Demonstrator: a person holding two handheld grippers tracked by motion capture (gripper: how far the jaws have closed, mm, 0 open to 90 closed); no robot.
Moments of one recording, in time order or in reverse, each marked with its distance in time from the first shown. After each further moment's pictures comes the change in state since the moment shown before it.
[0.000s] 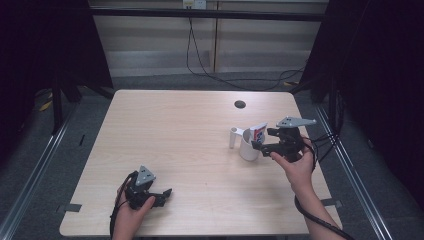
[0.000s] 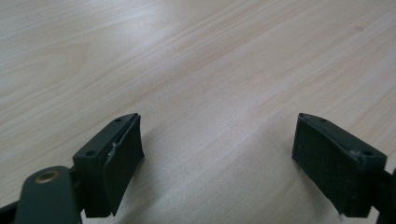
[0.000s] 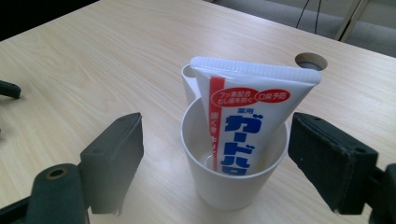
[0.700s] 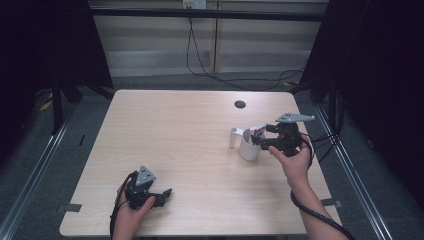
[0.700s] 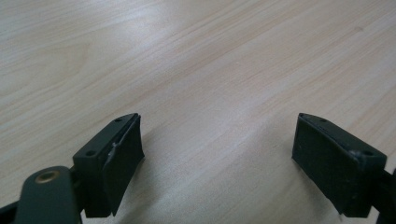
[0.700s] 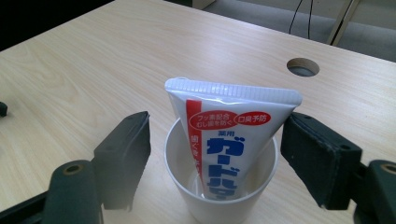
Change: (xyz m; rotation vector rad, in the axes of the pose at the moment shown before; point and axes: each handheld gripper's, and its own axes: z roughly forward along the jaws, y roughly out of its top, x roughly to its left) left arm 0.000 0.000 0.000 0.001 0.001 0.000; right arm -0.008 0.006 0.010 -0.024 -0.019 0.035
